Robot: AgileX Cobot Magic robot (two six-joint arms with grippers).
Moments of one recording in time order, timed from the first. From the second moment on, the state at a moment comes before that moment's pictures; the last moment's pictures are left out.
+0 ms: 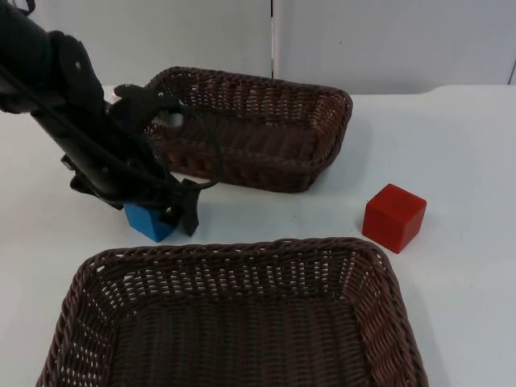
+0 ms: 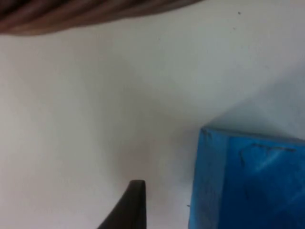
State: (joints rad) right arm 0.14 0.00 -0.52 0.01 1.08 0.03; left arm -0.25 2.15 -1.22 -0.31 0.40 0.50
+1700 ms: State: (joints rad) right arm 0.14 0.00 -0.52 0.01 1.08 0.03; left arm -0.25 1.75 -1.23 -0.29 0.51 0.45
